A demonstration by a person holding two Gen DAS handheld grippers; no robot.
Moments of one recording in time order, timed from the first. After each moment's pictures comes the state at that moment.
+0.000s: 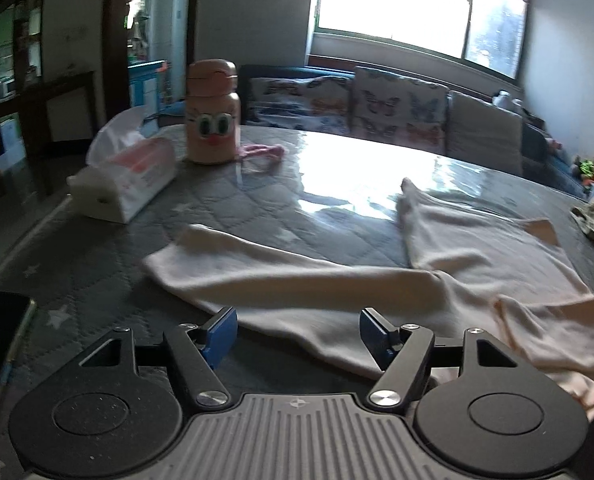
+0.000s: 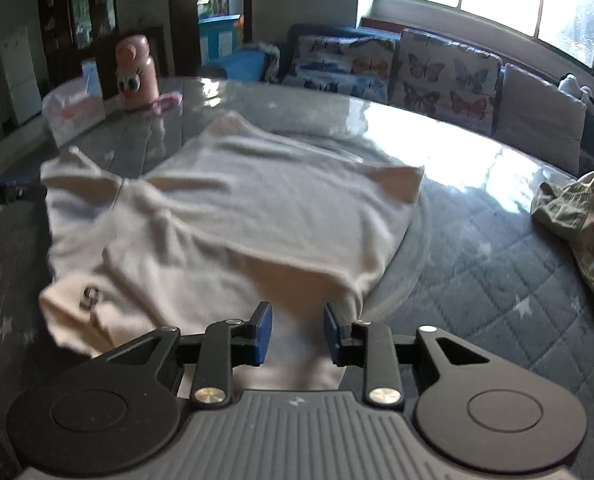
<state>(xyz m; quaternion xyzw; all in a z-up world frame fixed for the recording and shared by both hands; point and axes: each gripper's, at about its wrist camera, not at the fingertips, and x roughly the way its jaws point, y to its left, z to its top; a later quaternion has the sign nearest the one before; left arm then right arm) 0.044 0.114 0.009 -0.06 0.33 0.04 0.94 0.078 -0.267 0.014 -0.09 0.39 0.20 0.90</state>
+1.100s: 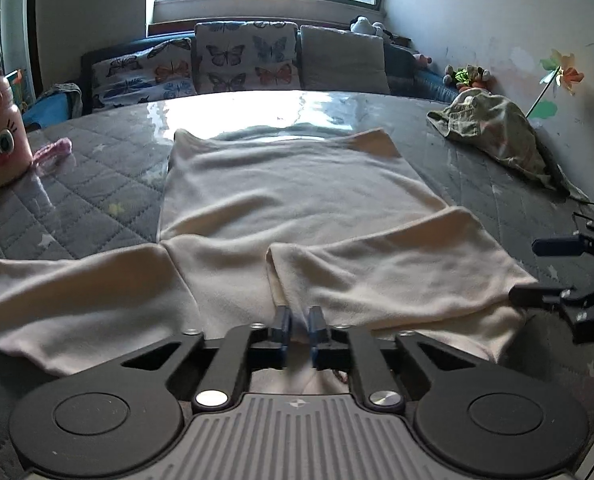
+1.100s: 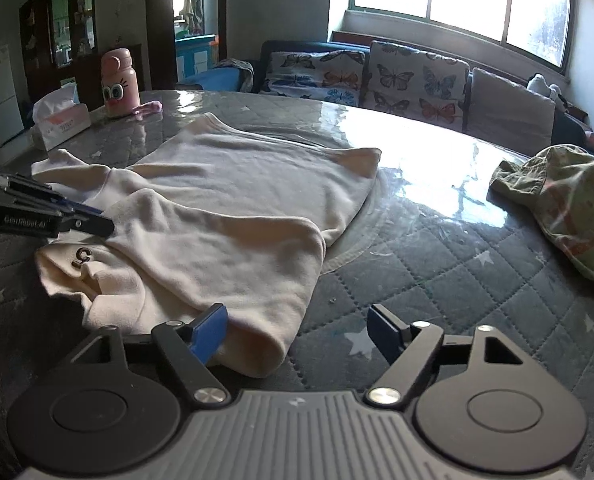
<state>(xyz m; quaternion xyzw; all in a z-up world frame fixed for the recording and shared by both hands) 0.064 -0.030 0.002 0.02 0.38 -0.17 0.91 0.030 -0.298 -0.001 -0.08 0.36 0.17 0.92</state>
